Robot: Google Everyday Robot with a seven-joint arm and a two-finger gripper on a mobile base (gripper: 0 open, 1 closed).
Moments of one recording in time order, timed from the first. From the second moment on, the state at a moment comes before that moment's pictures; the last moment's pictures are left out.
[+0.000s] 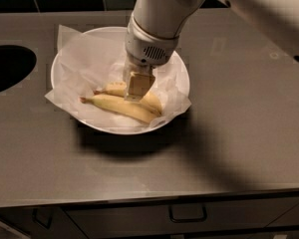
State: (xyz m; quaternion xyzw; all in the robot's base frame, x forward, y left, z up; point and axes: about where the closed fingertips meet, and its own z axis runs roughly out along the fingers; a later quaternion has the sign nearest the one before) arm 0.492 0.027 0.931 -0.73 0.66 0.07 0.17
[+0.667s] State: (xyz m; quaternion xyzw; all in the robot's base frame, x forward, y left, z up) arm 0.491 0.026 0.924 -0.73 0.67 0.07 0.16
